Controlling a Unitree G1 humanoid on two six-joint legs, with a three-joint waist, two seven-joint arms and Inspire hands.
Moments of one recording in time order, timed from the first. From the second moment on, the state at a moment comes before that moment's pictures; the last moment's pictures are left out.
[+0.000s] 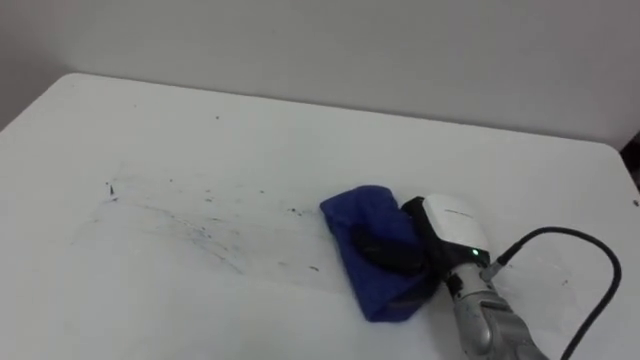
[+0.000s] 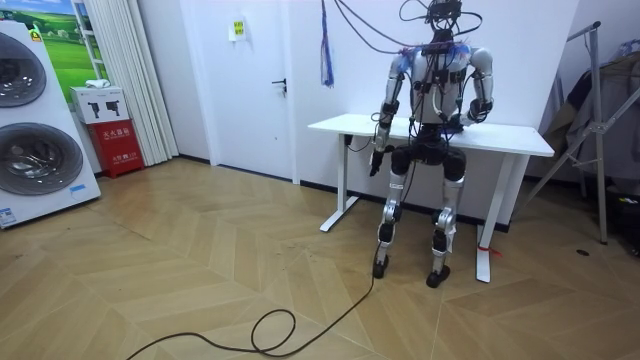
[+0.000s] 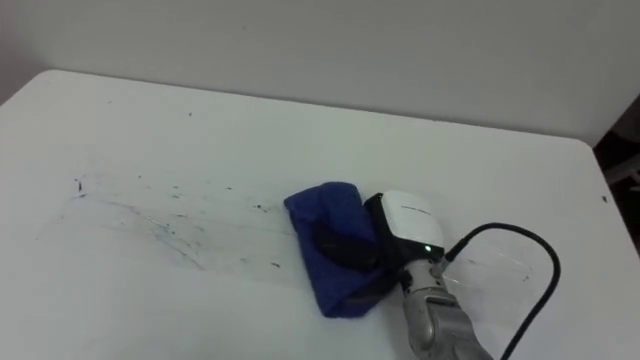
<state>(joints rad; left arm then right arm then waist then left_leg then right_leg) 0.12 0.20 -0.04 0.89 0.26 0.12 -0.03 -0.02 -0.26 0.28 0.44 -0.86 -0.02 -0.28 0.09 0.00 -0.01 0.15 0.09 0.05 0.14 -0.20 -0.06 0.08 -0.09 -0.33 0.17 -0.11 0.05</state>
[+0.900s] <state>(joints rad) 0.17 0.26 0.04 0.91 0.19 0.10 -0.13 0.02 -0.33 -0.07 0.15 -0.70 0.02 -0.28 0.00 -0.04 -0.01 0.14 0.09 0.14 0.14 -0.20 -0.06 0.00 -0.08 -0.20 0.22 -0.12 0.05</state>
